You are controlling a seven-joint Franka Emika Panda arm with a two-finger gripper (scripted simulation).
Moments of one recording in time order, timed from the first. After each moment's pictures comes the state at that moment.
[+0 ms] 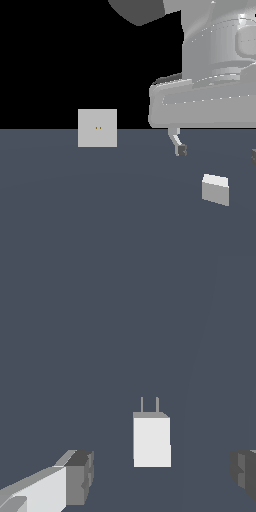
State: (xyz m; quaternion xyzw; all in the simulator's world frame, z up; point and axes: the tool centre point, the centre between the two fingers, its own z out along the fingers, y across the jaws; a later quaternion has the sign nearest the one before) arm -0.111 -0.128 0.063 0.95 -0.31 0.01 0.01
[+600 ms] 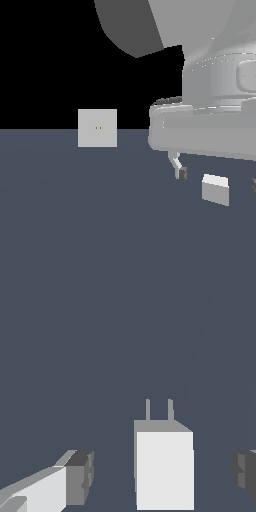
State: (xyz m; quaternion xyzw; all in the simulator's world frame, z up) arm -0.113 -0.128 0.024 0.95 -0.31 0.01 0.00
